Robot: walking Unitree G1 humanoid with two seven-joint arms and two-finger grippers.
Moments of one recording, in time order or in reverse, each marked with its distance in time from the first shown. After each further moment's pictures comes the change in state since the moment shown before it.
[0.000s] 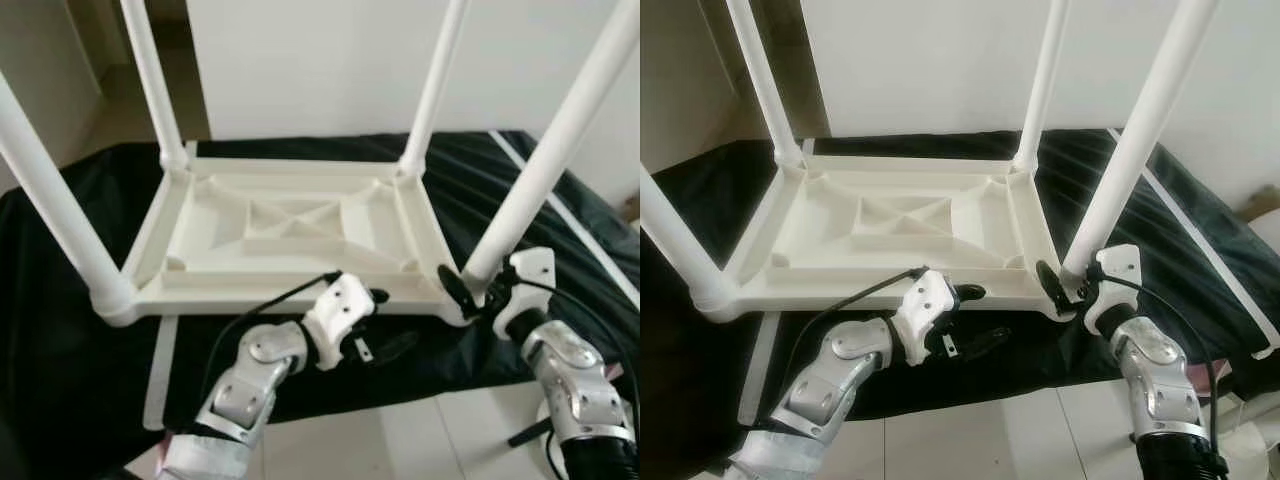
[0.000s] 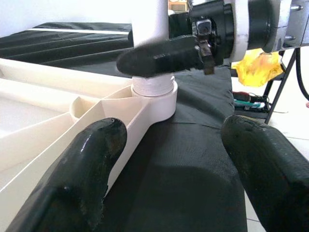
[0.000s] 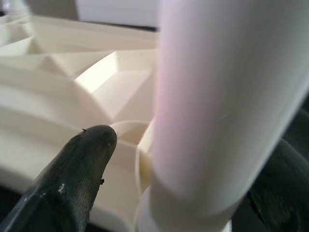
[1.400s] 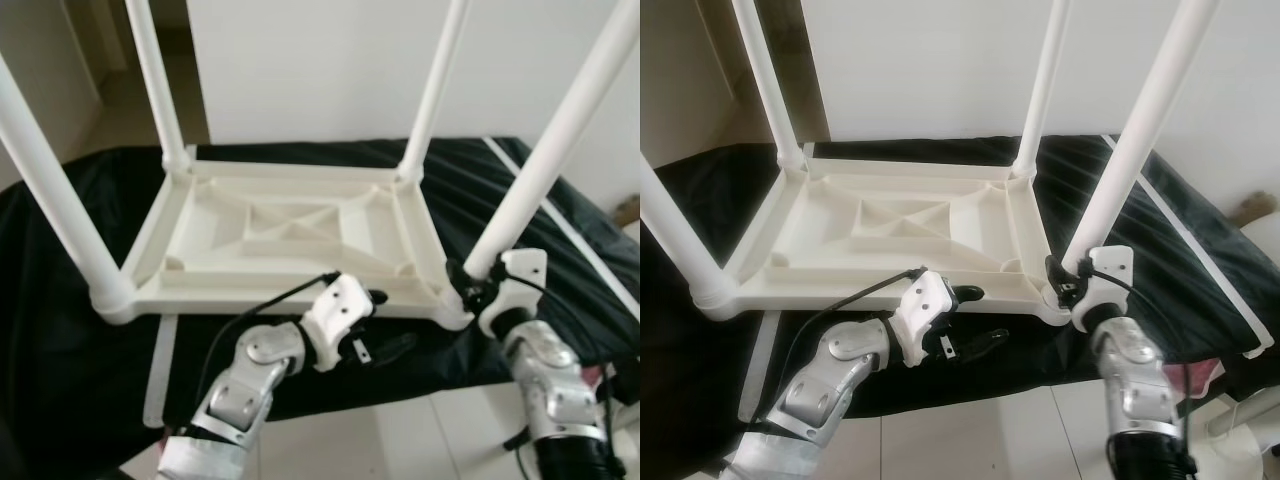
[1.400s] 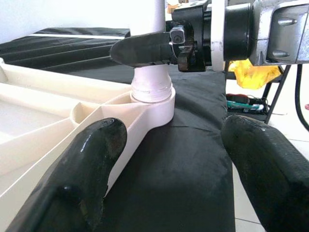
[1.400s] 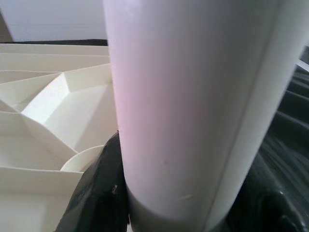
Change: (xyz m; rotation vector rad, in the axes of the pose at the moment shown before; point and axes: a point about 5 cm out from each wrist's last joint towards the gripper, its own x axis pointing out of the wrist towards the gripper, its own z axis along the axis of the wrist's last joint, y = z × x) left arm -0.002 -0.002 0.001 -0.011 -0.003 -0.004; right arm 0.009 0.012 -0.001 0.117 0.005 -0.355
